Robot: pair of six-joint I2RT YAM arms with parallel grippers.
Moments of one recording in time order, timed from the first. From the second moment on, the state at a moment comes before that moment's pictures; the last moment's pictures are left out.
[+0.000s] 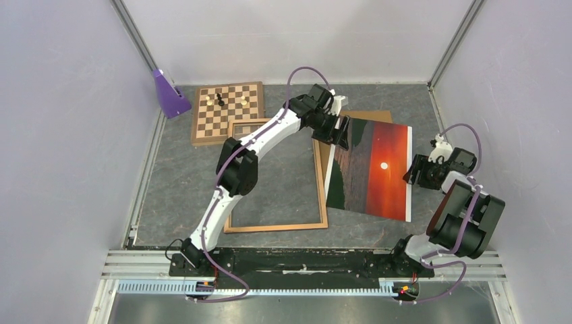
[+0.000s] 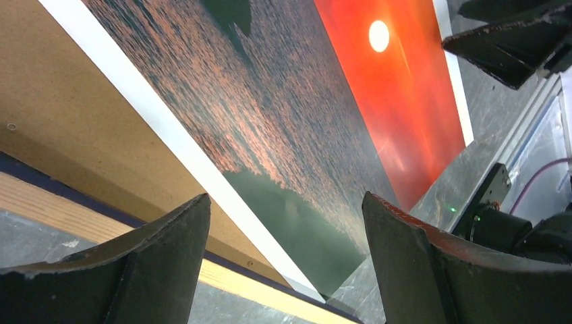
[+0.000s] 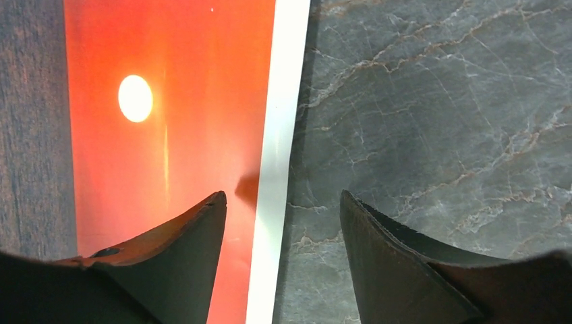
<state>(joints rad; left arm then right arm) -0.70 2.43 2.28 -0.75 0.51 -0.24 -0.57 1.47 0.66 -0.18 -0.49 -0.24</state>
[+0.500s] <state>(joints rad) -0.76 2.51 2.30 -0.80 0.30 -0.29 -0.54 1.38 0.62 -0.27 -0.45 -0.36</state>
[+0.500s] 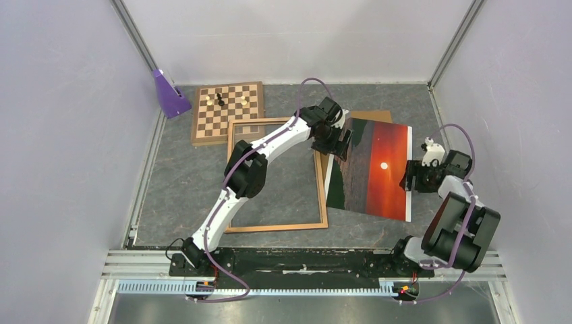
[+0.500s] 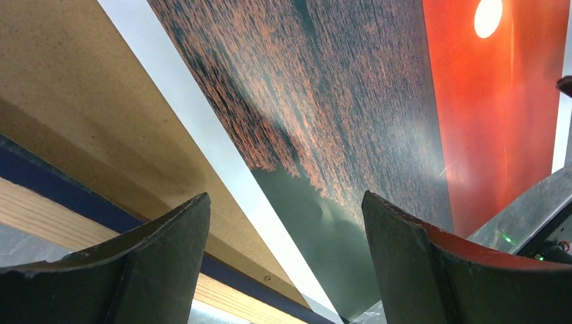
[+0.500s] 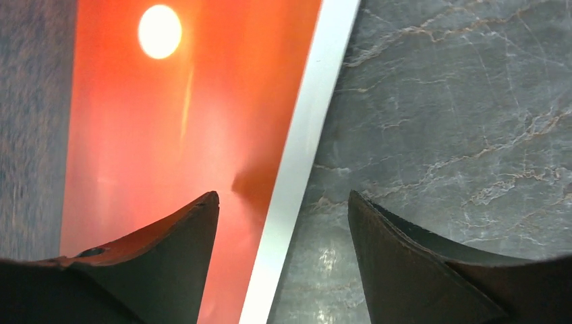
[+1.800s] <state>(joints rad) -0.73 2.52 2.24 -0.77 0.53 -0.33 -0.02 0.44 0.29 -0.66 -0.33 -1.23</state>
